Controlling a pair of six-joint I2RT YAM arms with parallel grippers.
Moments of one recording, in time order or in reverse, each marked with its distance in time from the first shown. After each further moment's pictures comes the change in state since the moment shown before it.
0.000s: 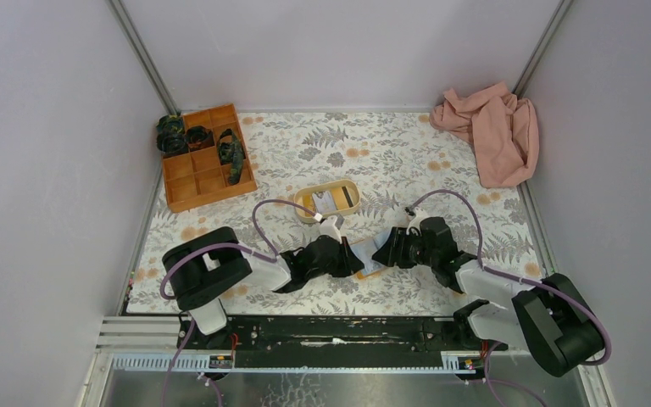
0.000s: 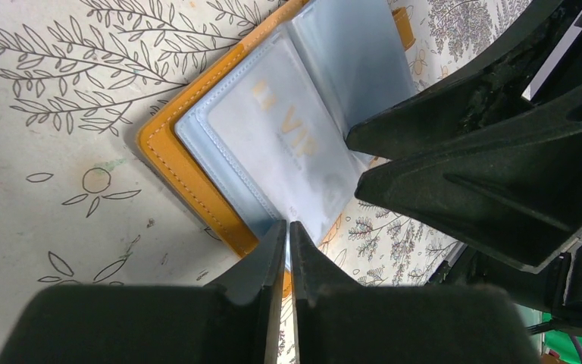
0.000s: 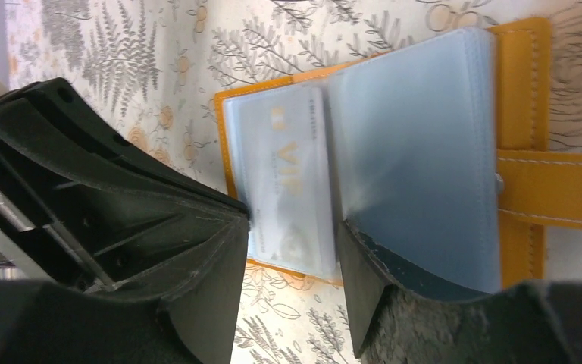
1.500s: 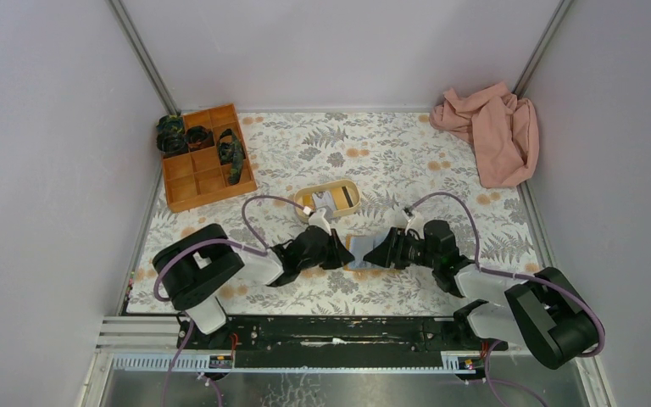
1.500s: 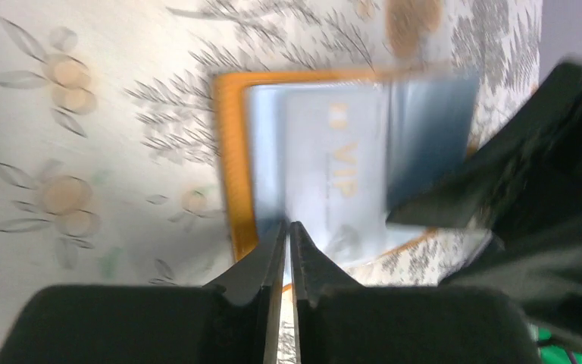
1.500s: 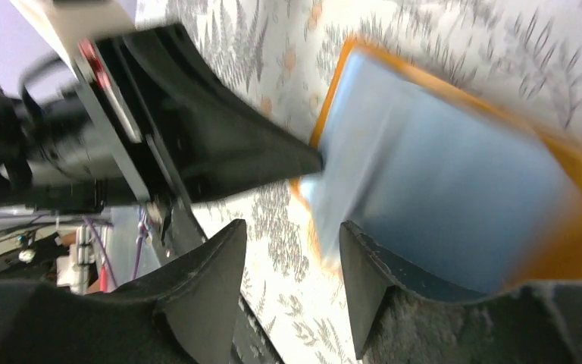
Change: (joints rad) left arm 0.085 -0.032 -0.026 -0.018 0.065 0.014; right arm -0.007 0.050 -0.056 0.304 -0.196 0.149
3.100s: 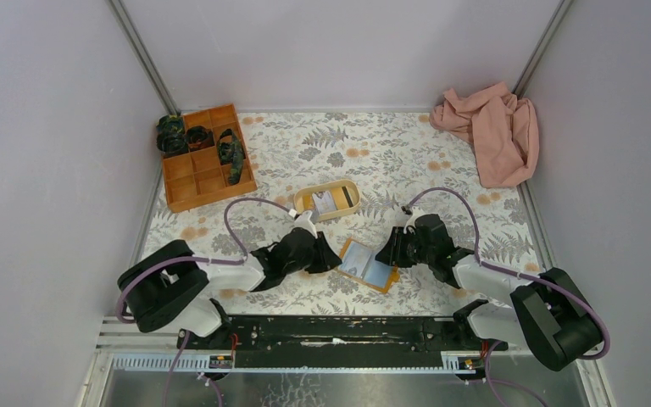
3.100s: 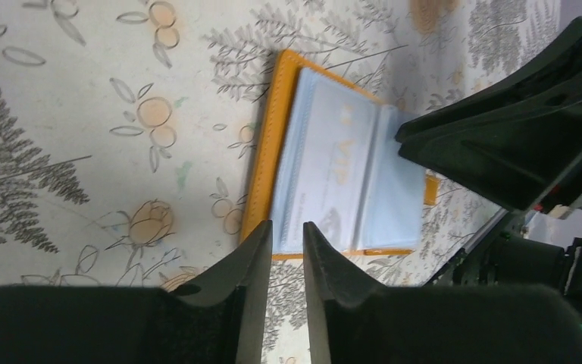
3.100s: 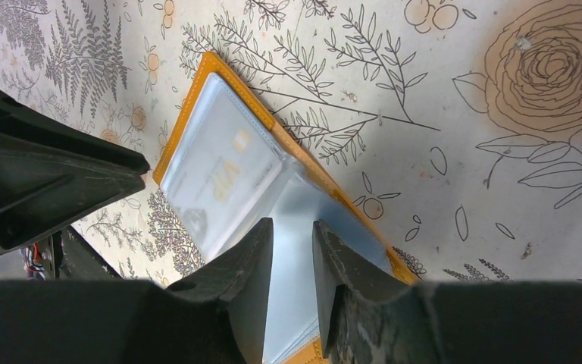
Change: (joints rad) left arm 0.036 -0.222 -0.100 -0.173 -0.002 0.022; right arm 0.027 -0.011 0.108 -0.384 0.240 -0.163
